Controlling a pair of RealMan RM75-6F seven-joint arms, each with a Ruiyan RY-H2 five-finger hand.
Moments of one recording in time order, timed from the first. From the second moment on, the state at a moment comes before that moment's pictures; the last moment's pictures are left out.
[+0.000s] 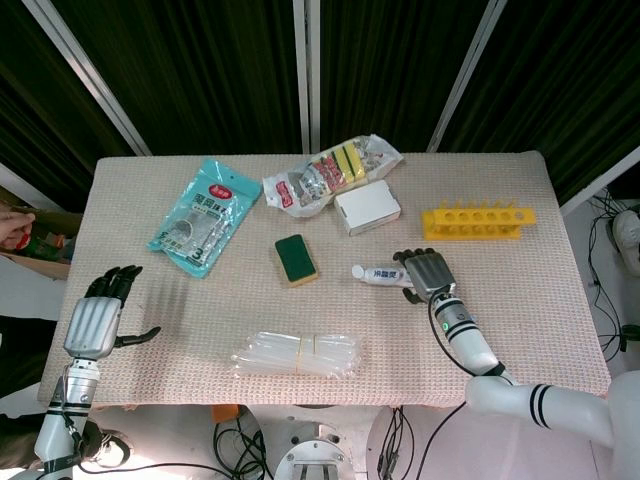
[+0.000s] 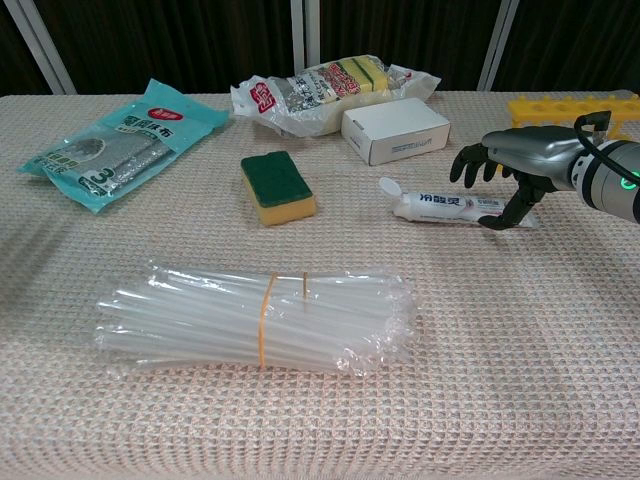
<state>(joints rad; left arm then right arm) -0.20 -1.35 -0.06 -1.56 1.42 1.38 0.19 0.77 -1.53 0.12 -1.47 -0.85 0.92 -0.51</state>
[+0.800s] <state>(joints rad) -0.19 -1.35 -0.06 -1.56 1.42 1.39 0.18 0.78 -1.56 0.12 -1.45 -0.83 0.92 -0.53</state>
